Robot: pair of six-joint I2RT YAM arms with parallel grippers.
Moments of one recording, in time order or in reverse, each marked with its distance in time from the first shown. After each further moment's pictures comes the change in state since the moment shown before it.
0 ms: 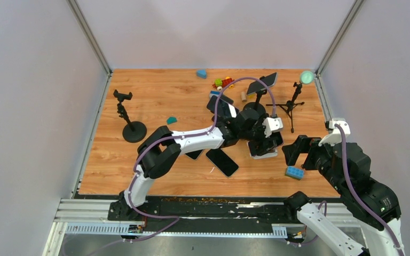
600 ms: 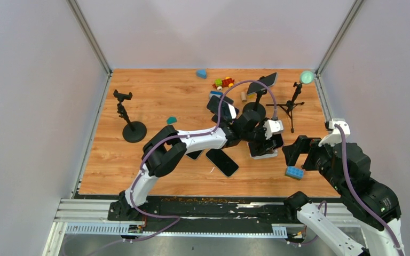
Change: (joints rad) left arm 0.005 0.069 0.037 -0.020 0.028 -0.002; right arm 0.000 -0.001 0.000 -0.006 0.000 0.000
